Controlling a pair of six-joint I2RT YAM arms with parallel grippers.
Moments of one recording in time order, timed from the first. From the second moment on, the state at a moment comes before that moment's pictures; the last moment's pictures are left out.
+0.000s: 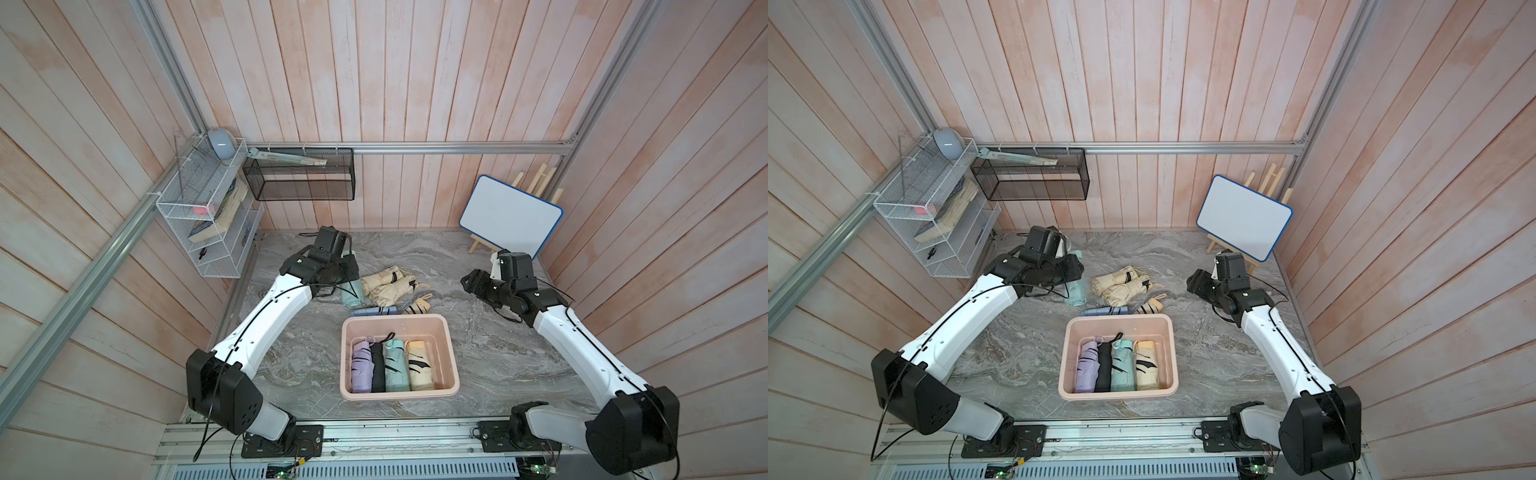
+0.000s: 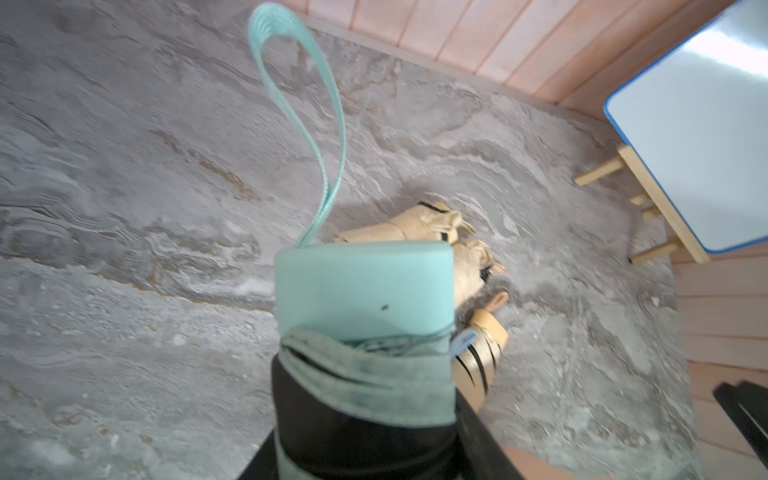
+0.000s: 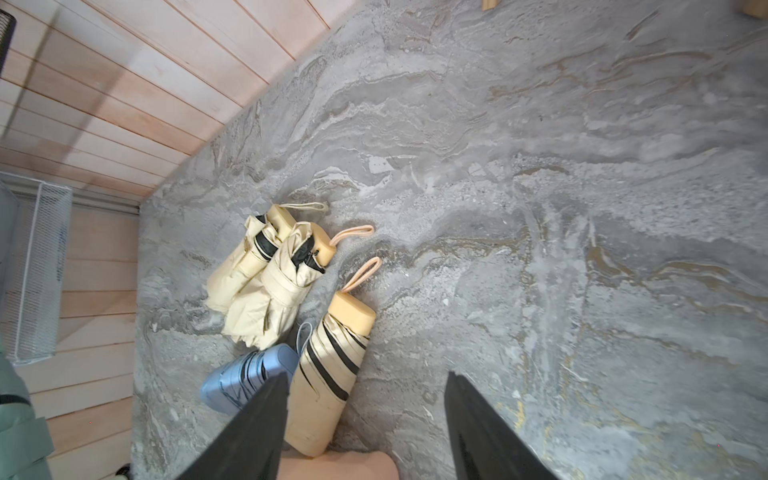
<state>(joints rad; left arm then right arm) -0.49 1.49 1.45 -0.80 -0.02 -0.58 0.23 1.22 1.00 -0.54 -0.15 0.65</state>
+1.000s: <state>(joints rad) -1.12 1.53 1.10 -0.49 -0.10 -1.08 0.23 0.91 0.92 -0.73 -0.02 0.66</state>
